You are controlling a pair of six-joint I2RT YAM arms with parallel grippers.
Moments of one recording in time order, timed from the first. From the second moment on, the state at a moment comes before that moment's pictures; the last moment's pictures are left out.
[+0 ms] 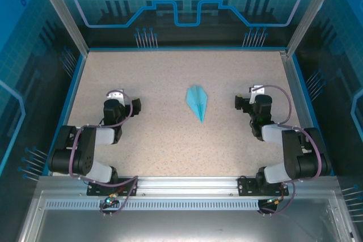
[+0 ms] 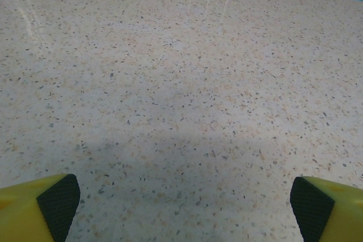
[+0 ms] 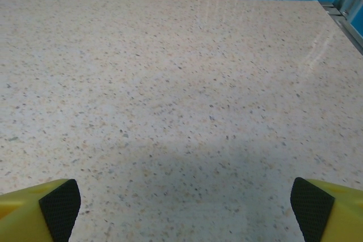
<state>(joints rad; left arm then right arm) 0.00 1.49 0.35 0.70 -0.04 -0.16 0.06 1.44 0.41 0.61 0.12 0.01</state>
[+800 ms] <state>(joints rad) 0.00 1.51 0.39 0.70 -0.02 -0.11 0.07 1.49 0.40 0.68 0.10 -0.02</state>
